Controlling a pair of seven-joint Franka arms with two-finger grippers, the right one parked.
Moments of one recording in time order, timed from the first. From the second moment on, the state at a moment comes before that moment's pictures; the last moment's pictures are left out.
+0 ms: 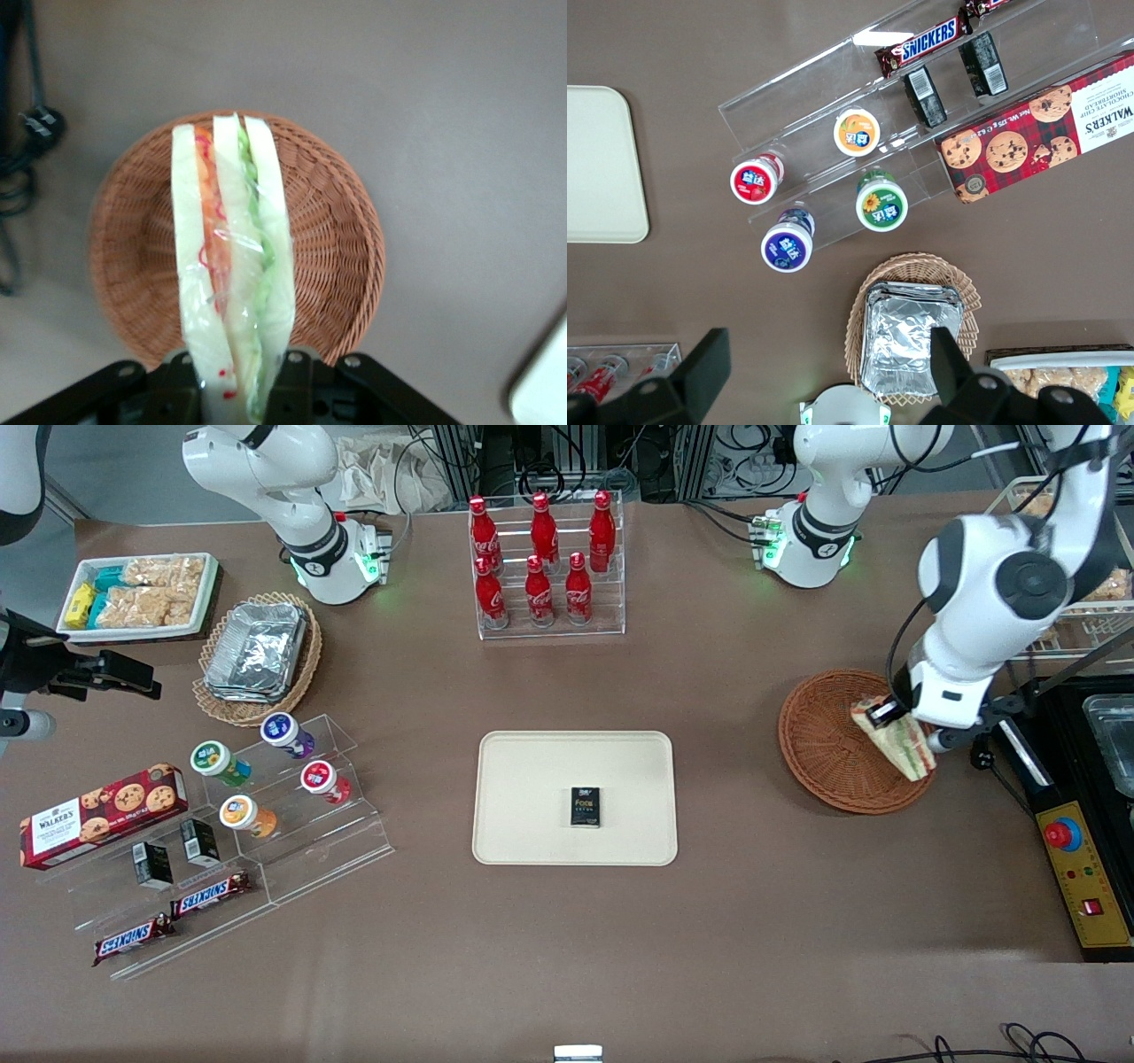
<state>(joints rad) 0.06 -0.12 -0.14 -2.19 0.06 2.00 -0.51</state>
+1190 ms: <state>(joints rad) -0.12 0.24 -0.44 -1.58 -0.08 1.86 -0.62</state>
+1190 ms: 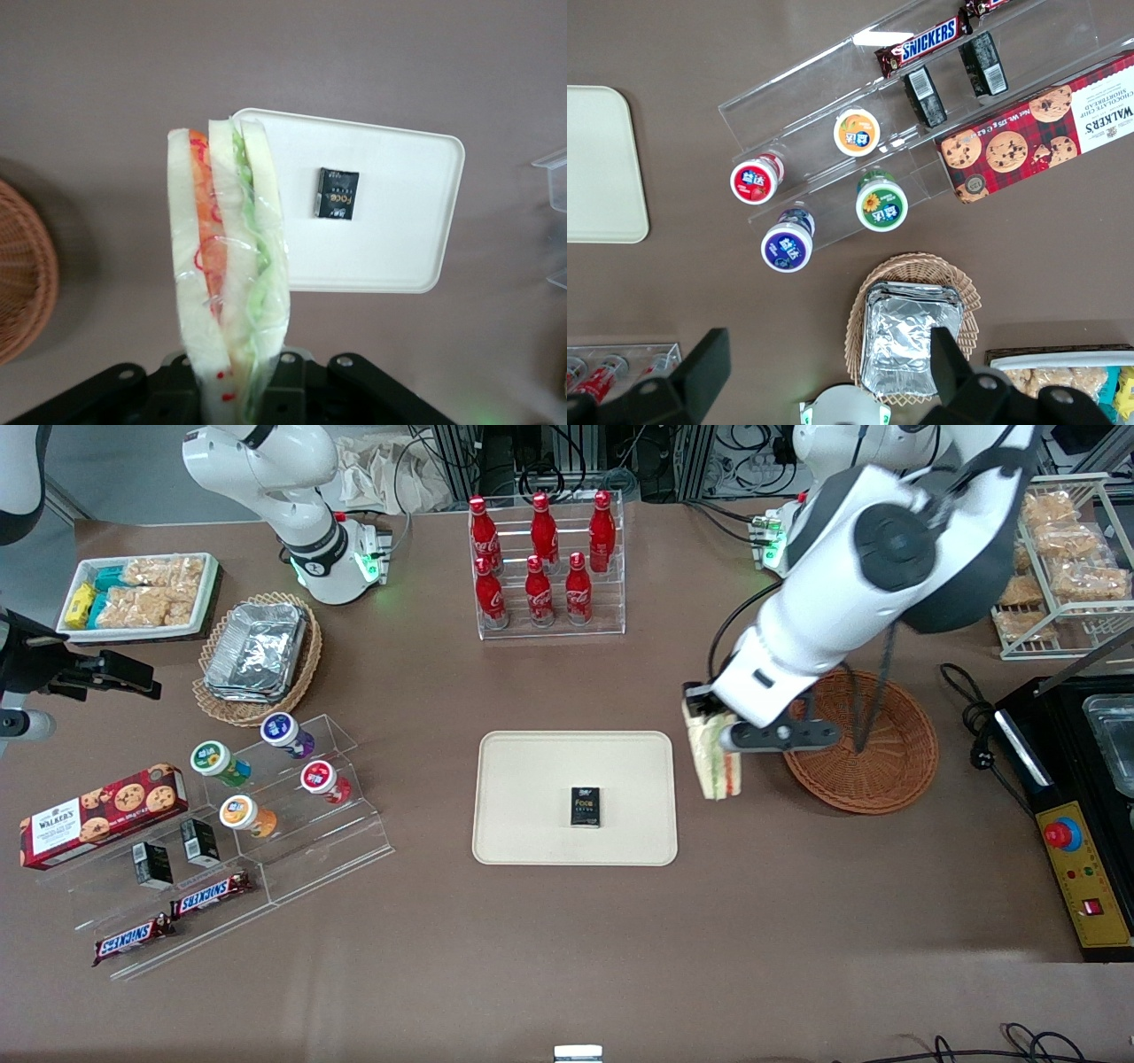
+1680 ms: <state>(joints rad) -0.19 0.37 -0.44 -1.80 0.00 2.28 -0.64</state>
